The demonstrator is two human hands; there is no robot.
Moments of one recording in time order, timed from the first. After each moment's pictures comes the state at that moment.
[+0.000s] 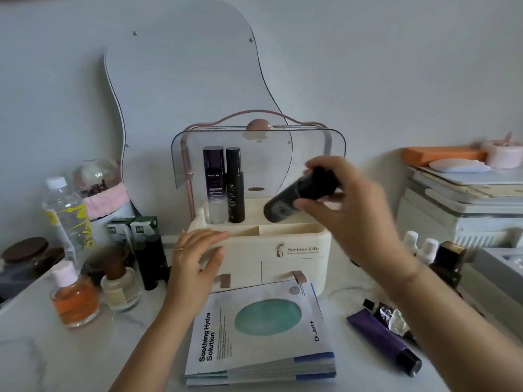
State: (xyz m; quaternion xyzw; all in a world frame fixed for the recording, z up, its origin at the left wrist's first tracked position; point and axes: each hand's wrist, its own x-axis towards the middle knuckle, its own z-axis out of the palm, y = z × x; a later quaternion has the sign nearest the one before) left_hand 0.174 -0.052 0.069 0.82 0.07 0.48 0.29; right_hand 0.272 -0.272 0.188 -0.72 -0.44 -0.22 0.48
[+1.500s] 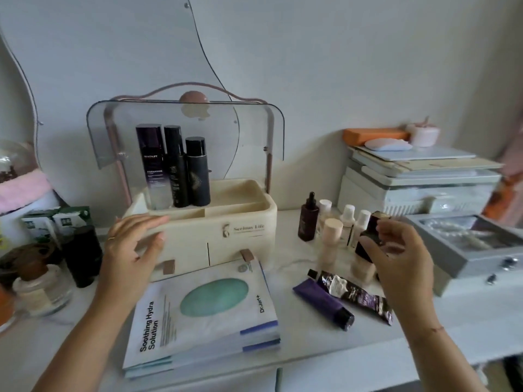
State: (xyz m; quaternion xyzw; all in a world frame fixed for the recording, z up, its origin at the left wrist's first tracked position) left_hand 0.178 -0.048 0.063 0.84 0.06 0.49 0.22; right_hand 0.307 -0.402 0.077 -0.78 -0.11 -0.27 0.55
